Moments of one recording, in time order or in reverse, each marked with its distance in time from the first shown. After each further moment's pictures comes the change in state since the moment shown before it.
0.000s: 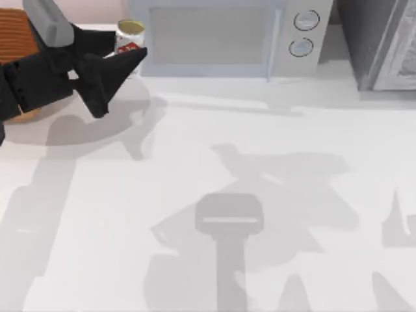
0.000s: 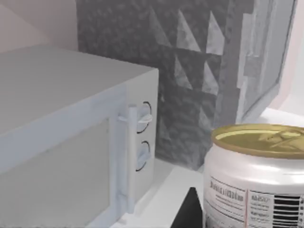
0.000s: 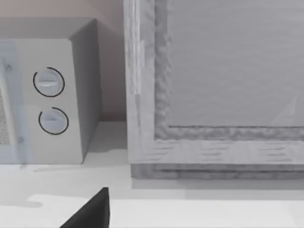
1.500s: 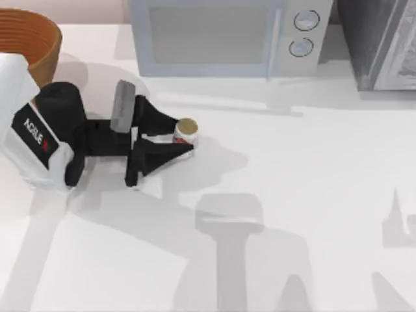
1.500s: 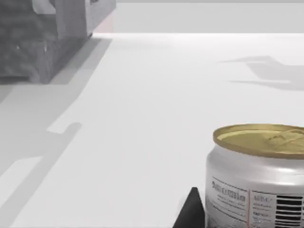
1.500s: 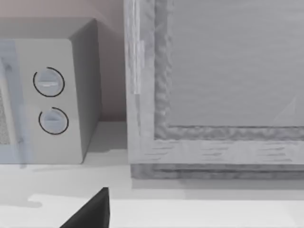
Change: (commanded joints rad) left arm -0.062 0.859 0.404 0.431 0.490 0.063; right arm 0.000 0.000 0.000 0.000 0.000 0.000
